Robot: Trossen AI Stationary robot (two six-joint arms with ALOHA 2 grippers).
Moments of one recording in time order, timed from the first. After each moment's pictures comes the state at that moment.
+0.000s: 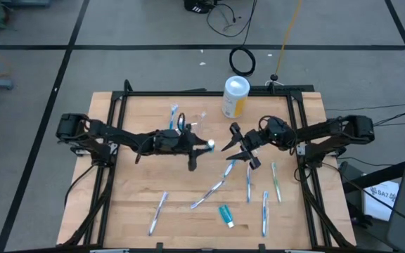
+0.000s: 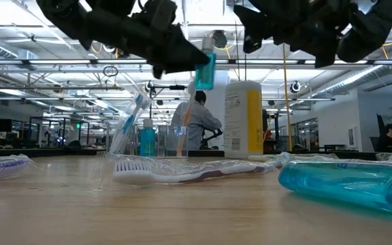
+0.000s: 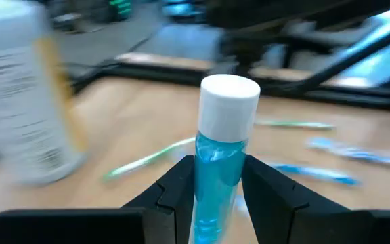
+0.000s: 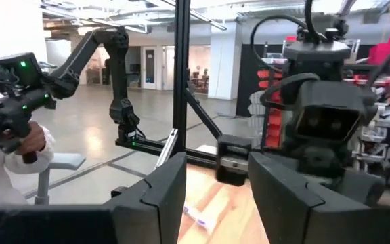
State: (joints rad) left arm -0.01 1.55 0.77 0.54 -0.15 -0.08; right arm -0.17 1.38 0.49 1.11 -0.65 0.06
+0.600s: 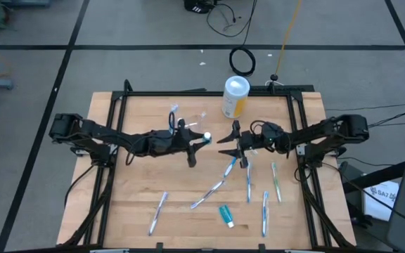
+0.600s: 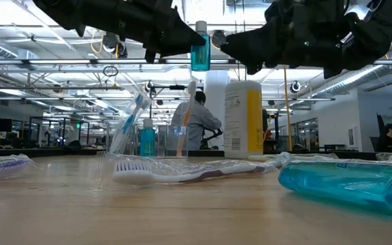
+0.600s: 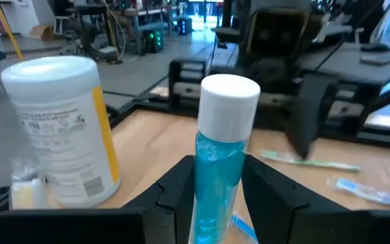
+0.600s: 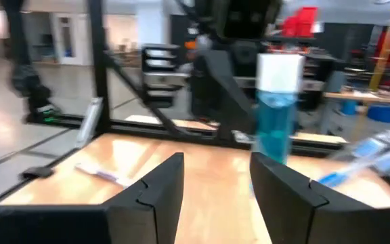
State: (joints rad) left arm -0.06 1.49 0.77 0.59 -0.32 -0.05; right arm -0.13 1.47 0.46 1.09 -0.29 -0.03
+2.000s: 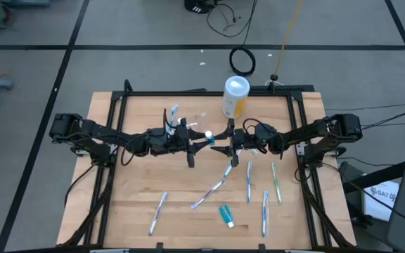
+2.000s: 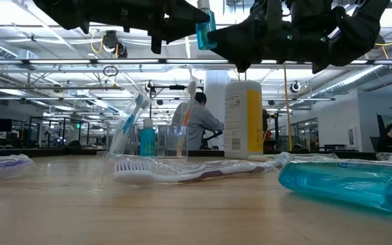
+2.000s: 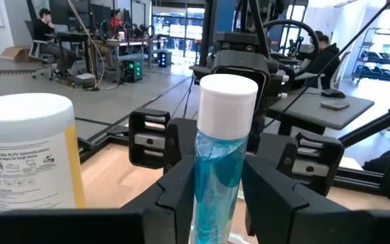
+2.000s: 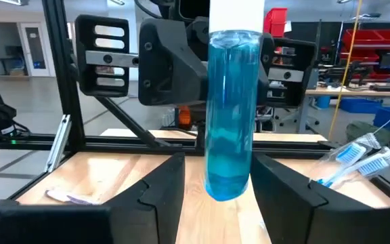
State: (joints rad) left arm -0.05 1.49 0.77 0.74 -0.24 -0.08; right arm -0.09 1.54 0.56 1.08 -0.18 0.01
